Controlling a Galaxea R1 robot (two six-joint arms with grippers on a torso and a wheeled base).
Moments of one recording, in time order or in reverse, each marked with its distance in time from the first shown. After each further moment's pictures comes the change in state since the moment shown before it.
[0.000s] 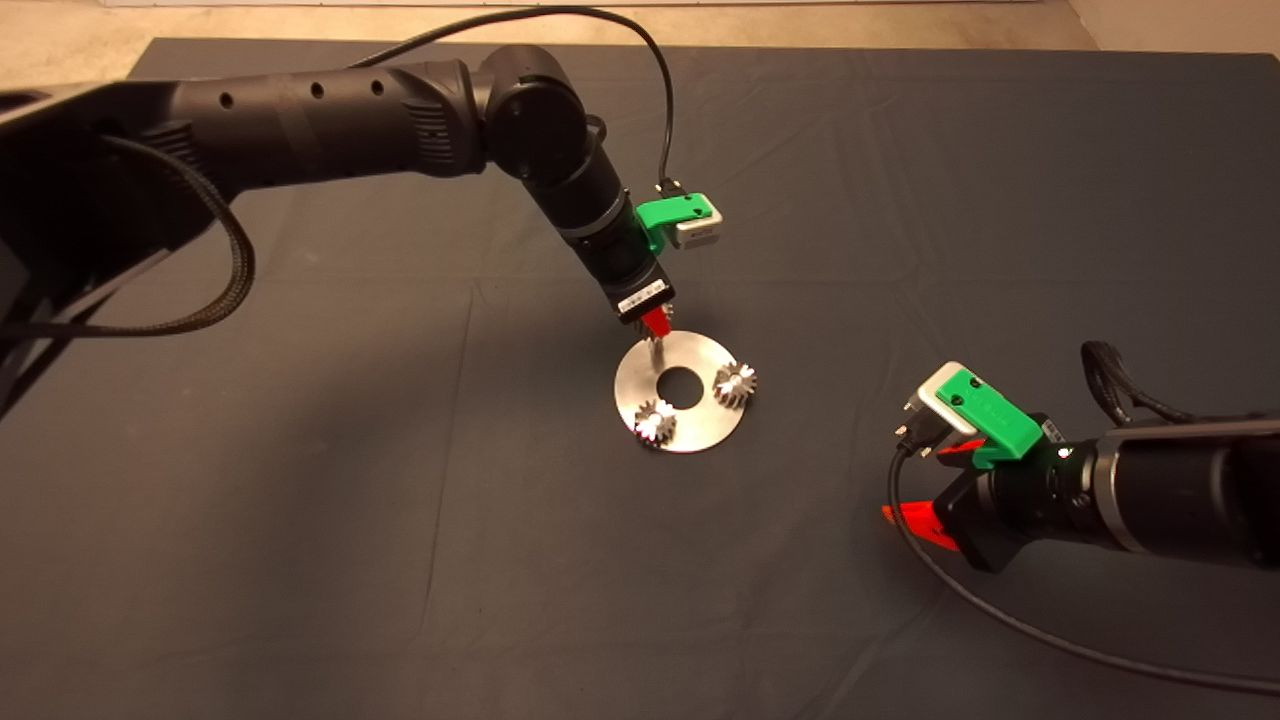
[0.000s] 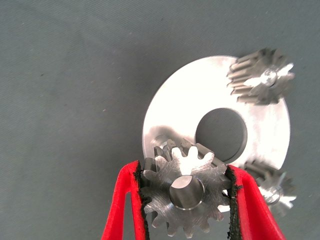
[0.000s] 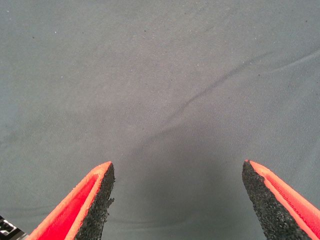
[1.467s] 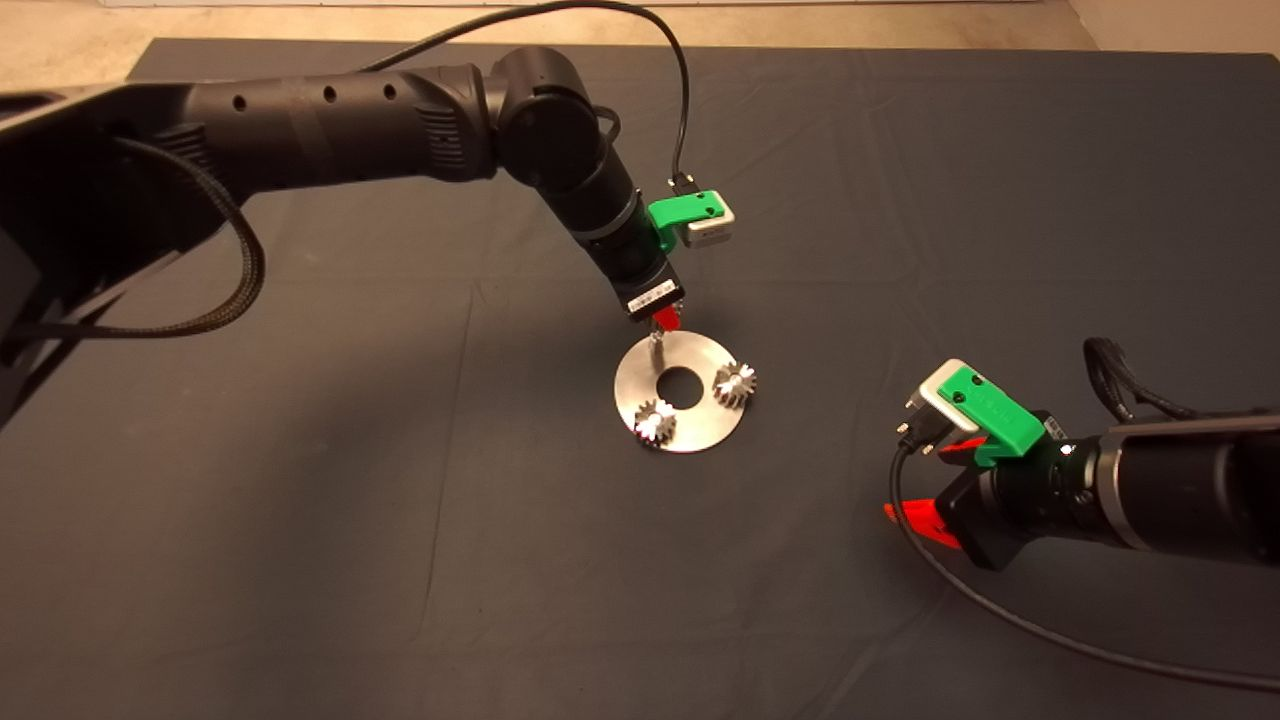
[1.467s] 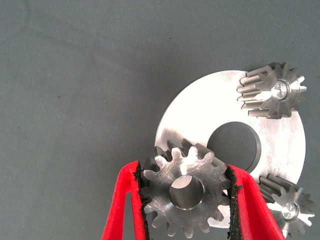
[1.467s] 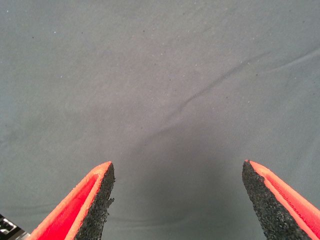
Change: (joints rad) left arm 0.007 0.005 0.018 0.082 -0.027 0.003; right arm 0.012 -0.001 0.000 0.016 0.000 0.000
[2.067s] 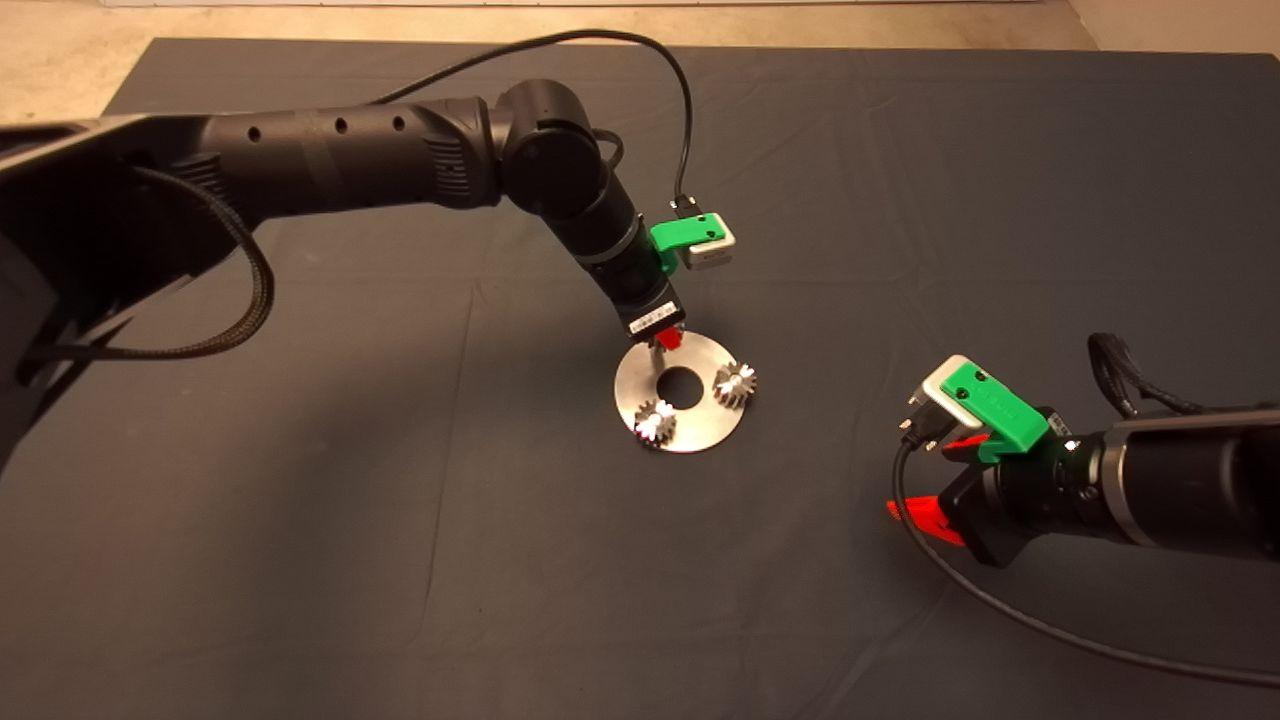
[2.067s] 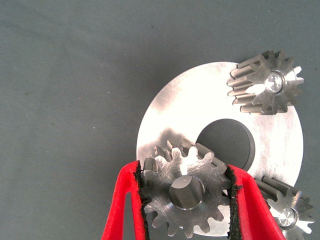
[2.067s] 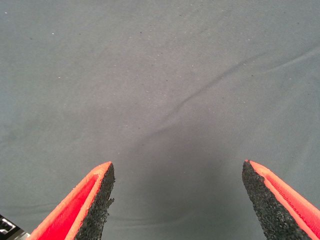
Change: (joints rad) left arm 0.037 -0.002 0.015 0.024 -0.005 0.000; right arm 0.013 -0.003 0.000 0.011 -0.001 0.000
